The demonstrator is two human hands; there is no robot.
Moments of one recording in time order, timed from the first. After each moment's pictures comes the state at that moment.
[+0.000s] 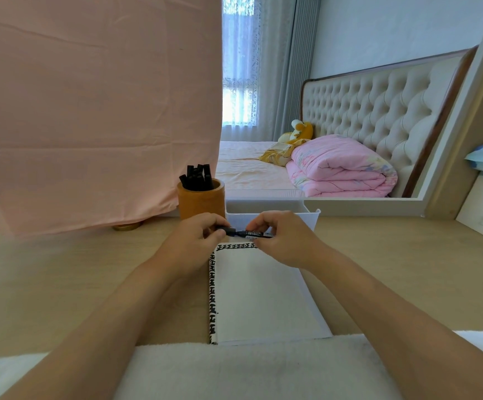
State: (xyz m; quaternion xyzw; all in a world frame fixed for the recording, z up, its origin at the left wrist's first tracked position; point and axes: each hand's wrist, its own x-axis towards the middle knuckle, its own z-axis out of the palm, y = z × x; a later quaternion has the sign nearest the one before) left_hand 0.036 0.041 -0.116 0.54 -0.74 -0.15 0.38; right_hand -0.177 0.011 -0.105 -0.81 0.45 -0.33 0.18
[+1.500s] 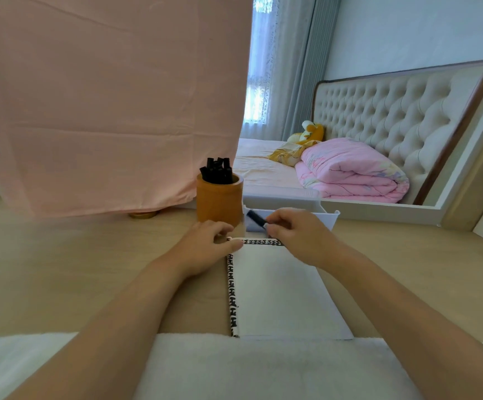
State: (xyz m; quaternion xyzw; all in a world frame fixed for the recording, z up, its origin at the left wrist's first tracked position) left_hand 0.063 0.025 -0.144 0.59 -0.73 -0.19 0.28; right_hand -0.162 0.015 -0.099 -0.80 0.48 -0.30 0.20
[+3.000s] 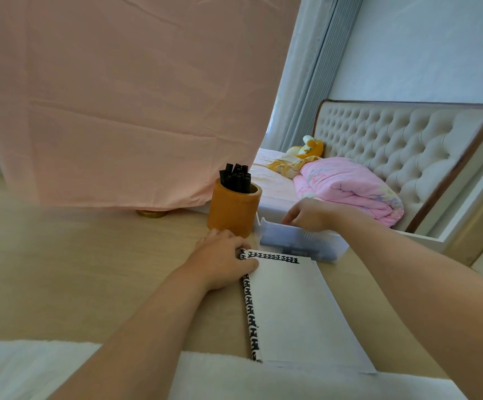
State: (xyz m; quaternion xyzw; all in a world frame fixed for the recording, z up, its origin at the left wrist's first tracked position) left_hand 0.060 0.023 -0.147 0.60 -0.74 -0.15 0.25; right_hand -0.142 -0.088 -0.050 -0.78 0.62 0.04 0.11
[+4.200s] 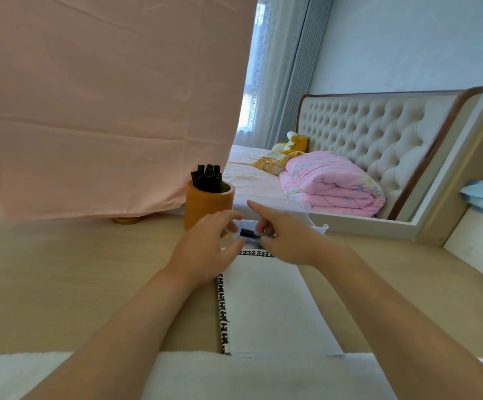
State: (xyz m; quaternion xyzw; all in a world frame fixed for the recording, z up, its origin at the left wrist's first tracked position) left_hand 0.037 0.029 -0.136 0.48 -0.75 -0.05 0.45; right_hand -0.153 0.007 -0.070 -0.86 0.46 -0.16 0.13
